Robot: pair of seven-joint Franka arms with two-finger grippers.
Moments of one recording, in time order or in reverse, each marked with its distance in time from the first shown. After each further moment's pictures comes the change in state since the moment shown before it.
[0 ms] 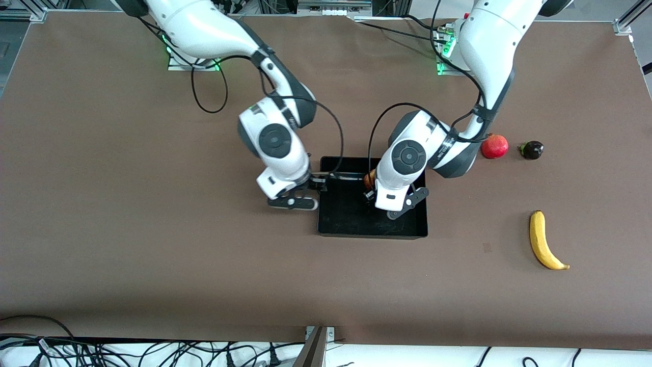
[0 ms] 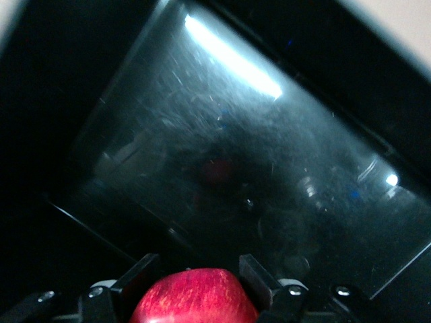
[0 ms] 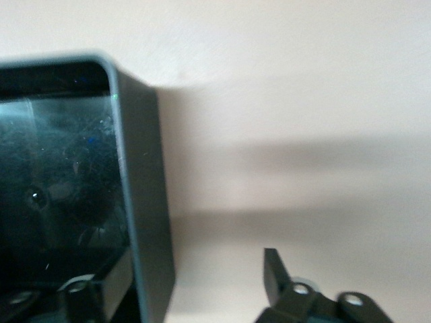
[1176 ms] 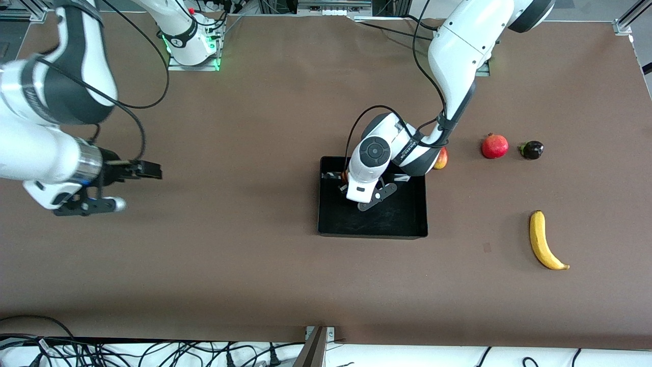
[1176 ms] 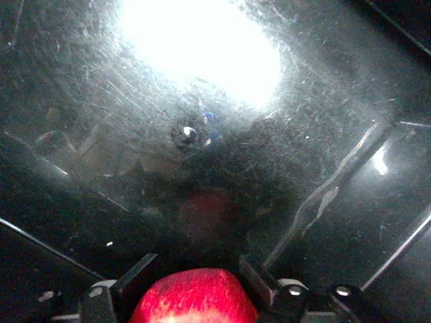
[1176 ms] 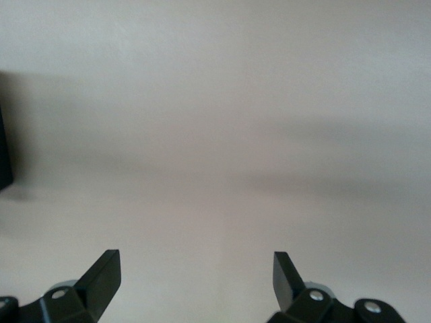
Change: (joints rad) left arm -0.096 0.110 0.007 0.003 0.000 0.142 -0.032; right arm -0.296 -0.337 -0.278 0.003 0.051 -0.567 -0.671
